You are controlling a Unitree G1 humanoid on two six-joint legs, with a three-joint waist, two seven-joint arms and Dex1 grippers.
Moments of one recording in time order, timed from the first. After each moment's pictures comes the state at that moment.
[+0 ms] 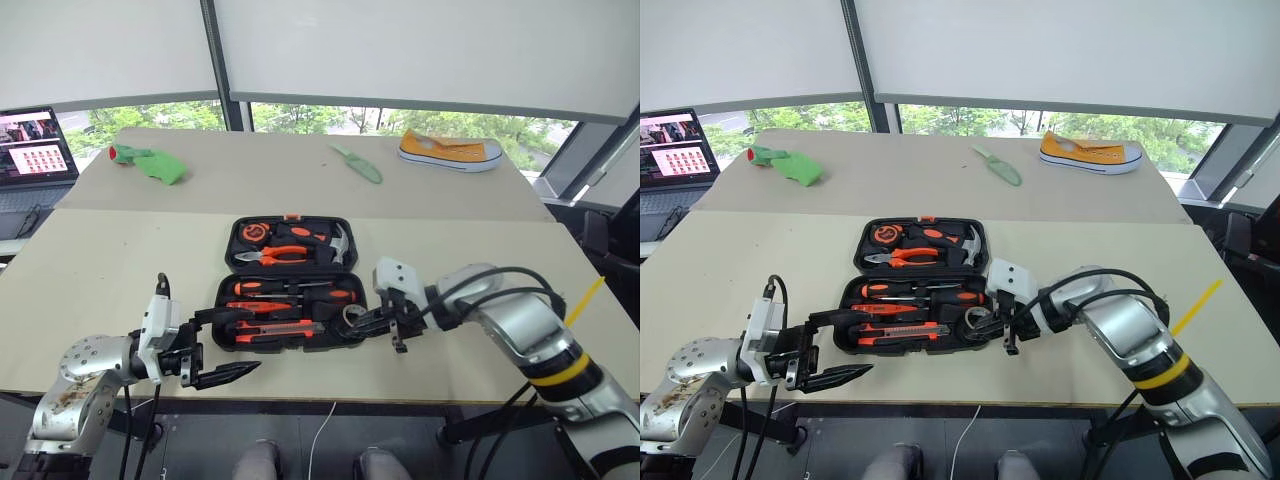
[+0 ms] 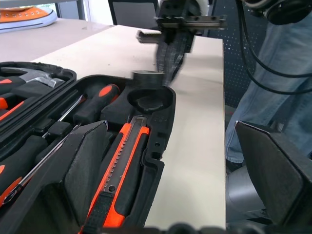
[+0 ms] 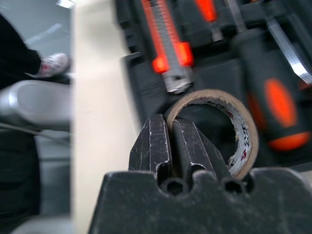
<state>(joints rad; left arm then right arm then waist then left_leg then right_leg) 0.01 0.70 0.17 -0.17 -0.62 0.13 -1.31 -0.71 -0.68 0.45 -0.18 0.28 0.80 1.13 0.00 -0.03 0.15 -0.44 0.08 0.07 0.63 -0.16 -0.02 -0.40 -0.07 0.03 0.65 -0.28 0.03</state>
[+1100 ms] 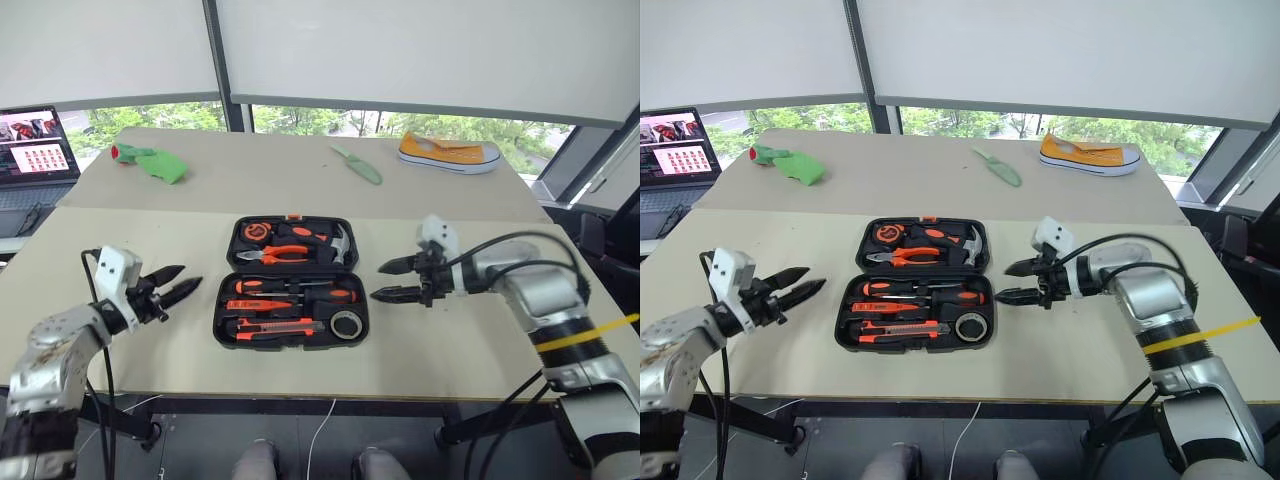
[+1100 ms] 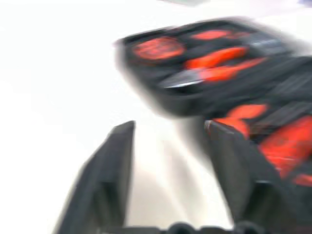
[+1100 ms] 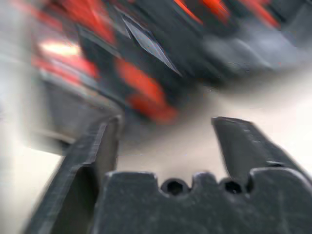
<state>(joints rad) -0.30 0.72 0.25 0.24 -0.41 0.36 -0.79 -0.75 -0.62 0.25 0.47 0.16 0.32 1.03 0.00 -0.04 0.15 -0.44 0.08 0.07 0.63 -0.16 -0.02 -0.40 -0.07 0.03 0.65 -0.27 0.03</state>
